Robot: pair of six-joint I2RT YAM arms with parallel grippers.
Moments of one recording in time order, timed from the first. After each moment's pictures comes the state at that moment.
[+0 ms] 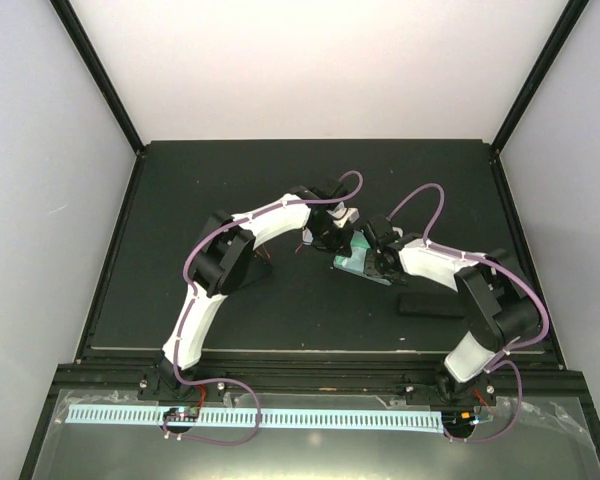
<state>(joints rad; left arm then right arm) -0.70 2.29 1.83 -0.77 0.50 -0.37 0.51 1.62 0.87 -0.48 0.20 0.65</state>
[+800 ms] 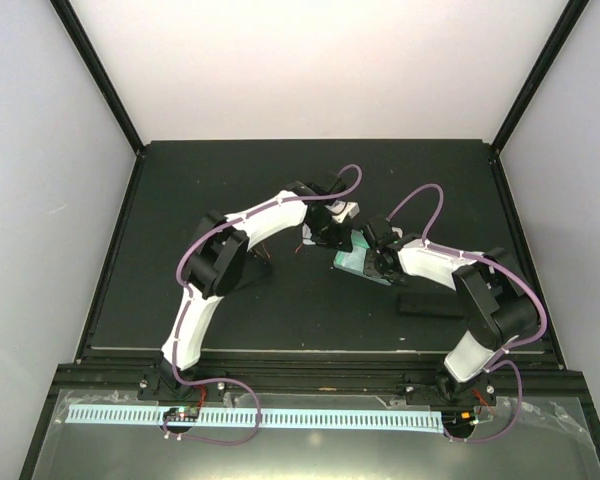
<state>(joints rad) -0.69 2.26 1.83 -0.78 0.50 -0.34 0.51 1.65 0.86 -0.45 0.21 0.65</state>
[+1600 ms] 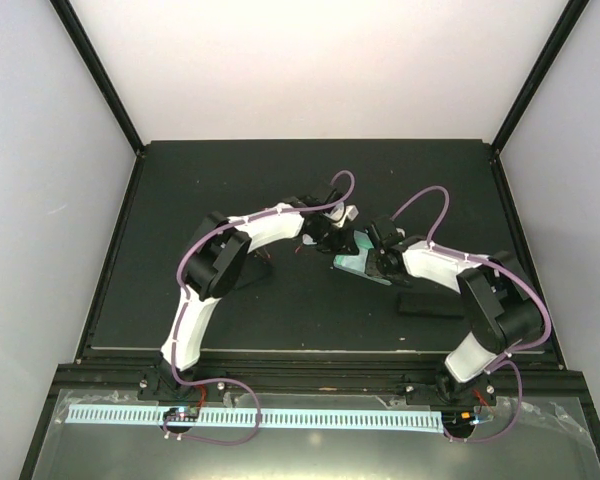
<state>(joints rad) -0.70 2.21 1.64 -0.47 0.59 -0.55 0.49 1.63 0.84 -0.43 0.17 0.65</state>
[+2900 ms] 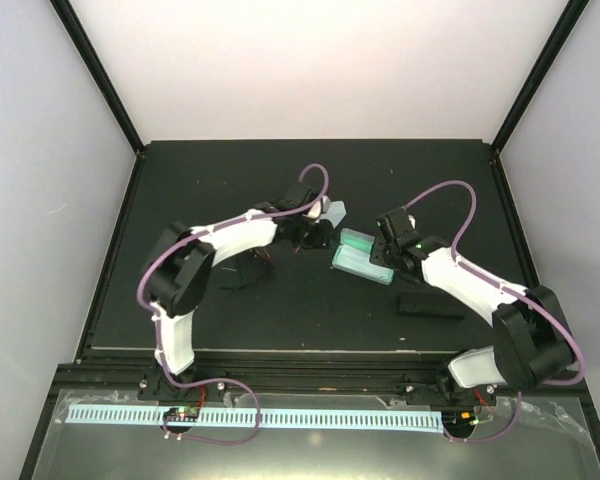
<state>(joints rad) -0.67 1.98 1.38 -0.36 0.33 -0.58 0.49 1.41 0.83 -0.44 0.18 0.68</state>
